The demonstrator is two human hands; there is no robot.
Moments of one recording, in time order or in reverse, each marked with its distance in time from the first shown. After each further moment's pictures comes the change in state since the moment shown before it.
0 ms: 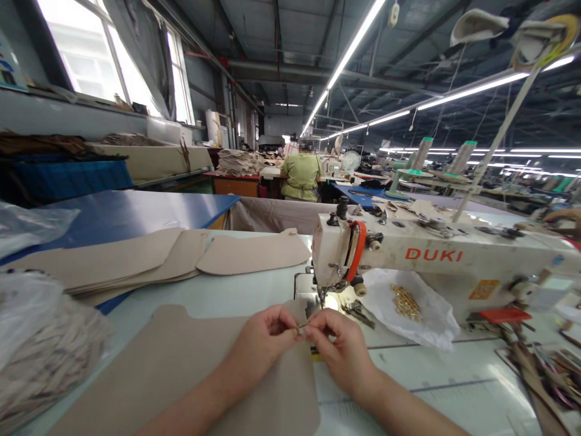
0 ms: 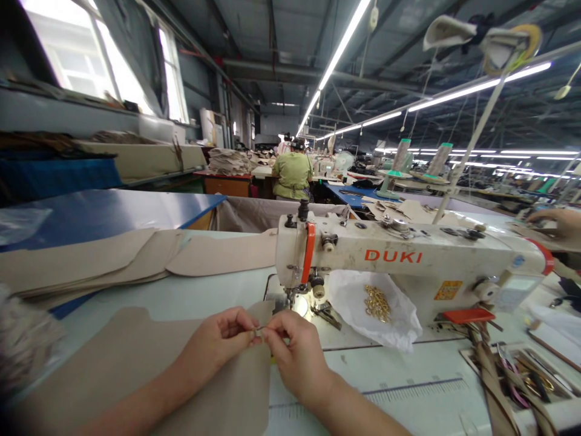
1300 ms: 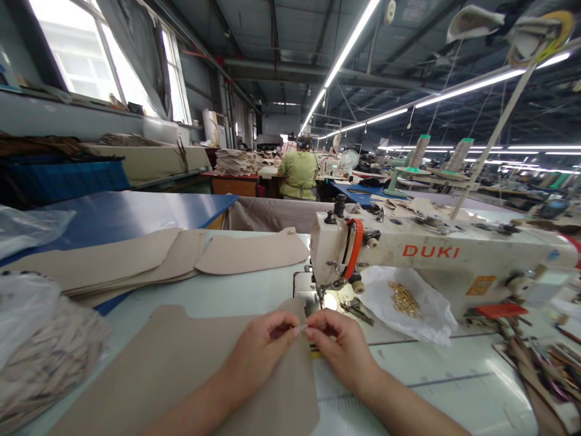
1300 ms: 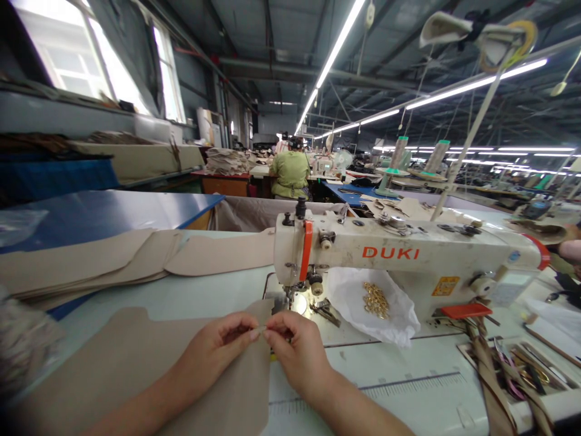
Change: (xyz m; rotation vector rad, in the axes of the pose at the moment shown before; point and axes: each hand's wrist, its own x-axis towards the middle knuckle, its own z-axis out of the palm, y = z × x) left_hand -0.007 -0.002 -0.004 0.223 -0.090 0.138; right_hand -0.002 0.000 -0.001 0.162 -0.030 0.184
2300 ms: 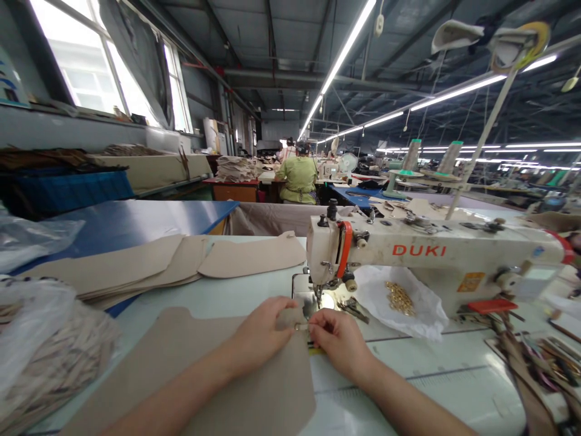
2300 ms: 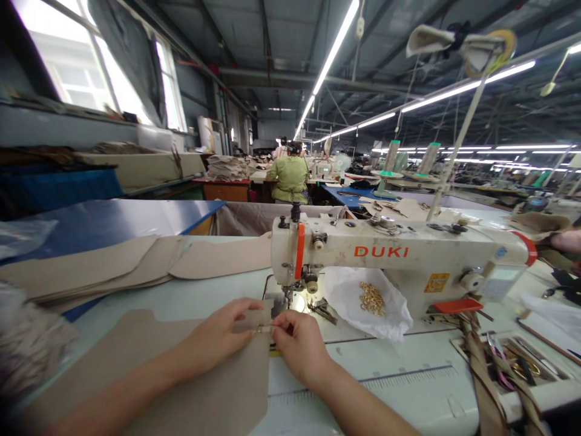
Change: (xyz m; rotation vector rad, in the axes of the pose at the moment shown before) left_hand 0.015 0.006 -0.013 0.493 0.016 0.135; right_hand 0.004 0.007 -0.004 -0.051 -0.022 0.144
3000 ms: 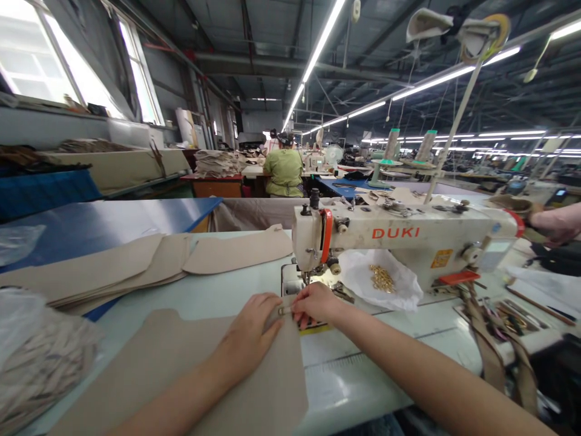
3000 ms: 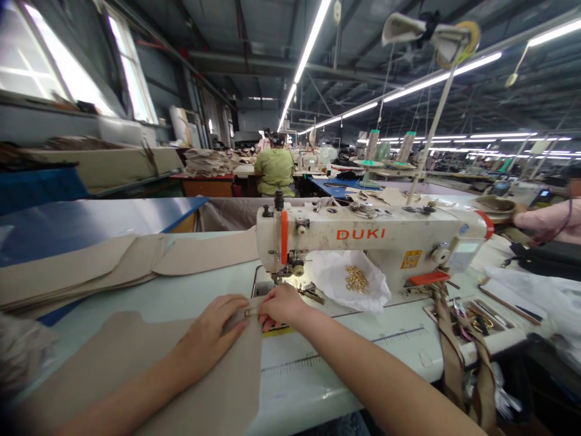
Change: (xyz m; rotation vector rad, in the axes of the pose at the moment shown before) left_hand -0.015 -0.017 0.019 0.206 0.170 0.296; right_hand 0.040 -0.022 -0.001 0.017 -0.241 0.484
